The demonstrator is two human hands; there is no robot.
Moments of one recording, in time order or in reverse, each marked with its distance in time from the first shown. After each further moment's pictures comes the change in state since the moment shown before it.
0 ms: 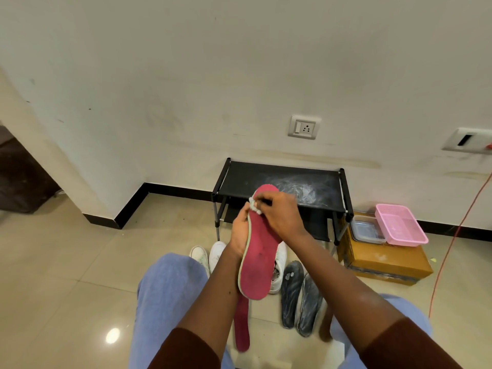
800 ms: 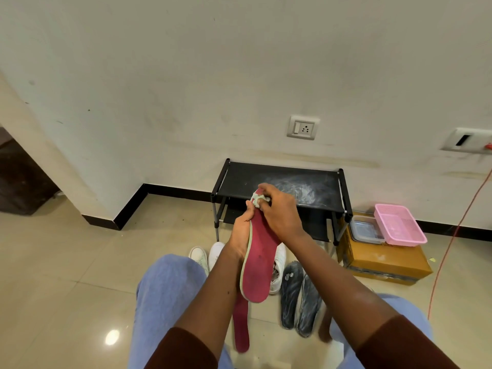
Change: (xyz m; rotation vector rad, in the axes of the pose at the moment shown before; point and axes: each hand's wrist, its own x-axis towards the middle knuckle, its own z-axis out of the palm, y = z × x) left_hand -0.119 0.070 0.051 -0.408 -0.206 -0.030; right_hand 0.004 0.010 0.007 0.003 0.032 0.054
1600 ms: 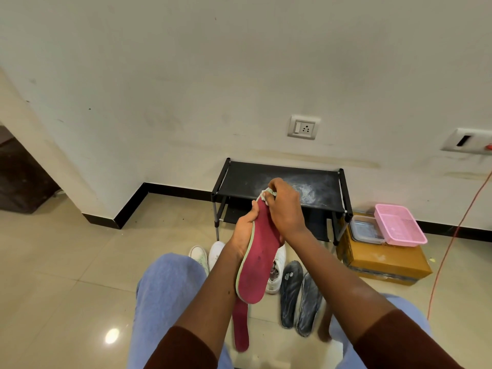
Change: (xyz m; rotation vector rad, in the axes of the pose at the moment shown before) left_hand -0.010 0.002 0.006 0.154 -0.022 -0.070; right_hand 0.010 0.007 -0.001 -0.055 0.095 0.030
